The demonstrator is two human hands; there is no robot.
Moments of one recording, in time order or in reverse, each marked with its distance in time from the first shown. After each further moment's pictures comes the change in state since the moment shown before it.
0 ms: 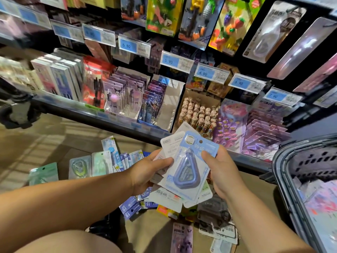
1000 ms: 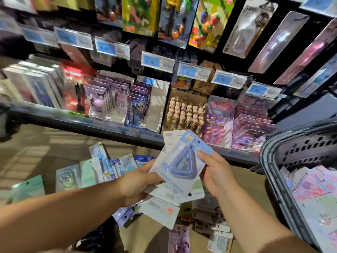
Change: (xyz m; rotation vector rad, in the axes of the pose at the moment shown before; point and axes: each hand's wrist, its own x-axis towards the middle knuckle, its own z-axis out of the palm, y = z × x) left_hand -0.013 0.002 0.015 0.089 -0.202 -0.100; right_hand 0.009 0.016 -0.020 0.402 0.023 0.082
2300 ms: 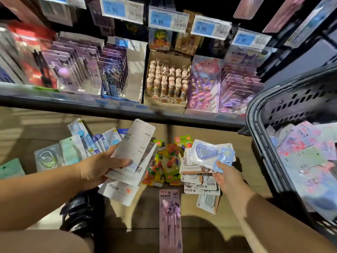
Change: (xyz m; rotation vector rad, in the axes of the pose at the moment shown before) left_hand -0.004 -0.044 -0.048 -0.004 0.086 -0.137; right_hand -0.013 0.084 -0.148 0.095 0.652 0.319
